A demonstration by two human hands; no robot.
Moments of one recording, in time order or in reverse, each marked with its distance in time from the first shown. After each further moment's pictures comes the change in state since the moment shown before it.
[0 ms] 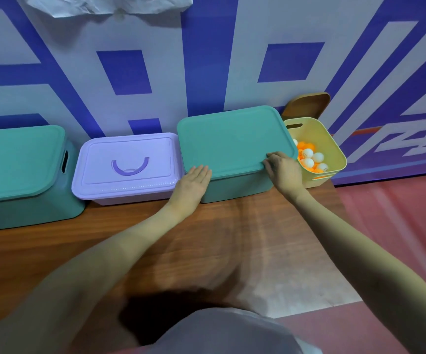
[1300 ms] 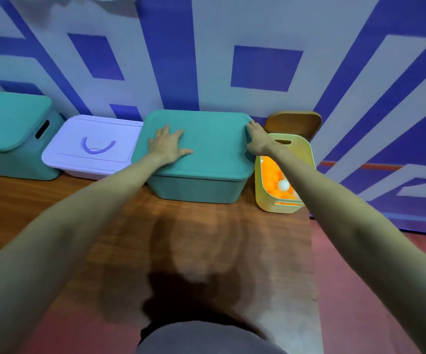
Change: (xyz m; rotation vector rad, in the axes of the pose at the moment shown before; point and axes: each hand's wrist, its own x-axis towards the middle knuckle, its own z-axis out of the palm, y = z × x) left_hand 0.157 0.035 -0.012 -0.229 -0.413 -0.913; right_hand 0.155 0.087 -0.027 0.146 -0.624 -0.196
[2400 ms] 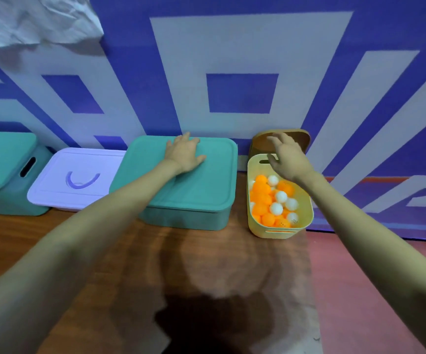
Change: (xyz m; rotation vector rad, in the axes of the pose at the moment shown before) left_hand 0.050 0.100 -0.017 0.153 0.017 0.162; right_hand -0.022 0.097 -0.044 -0.170 0.340 -0.108
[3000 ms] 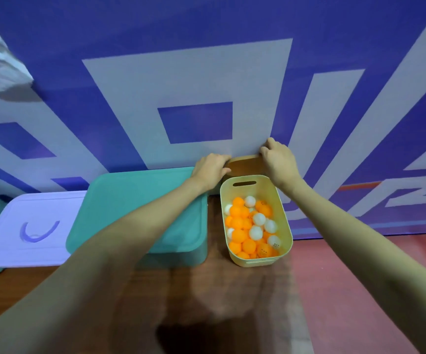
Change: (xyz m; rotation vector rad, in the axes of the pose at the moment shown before) left_hand 0.069 0.125 0.017 -0.129 0.120 0.394; right_hand 0.037 0.062 -0.005 -0.241 0.135 0.111
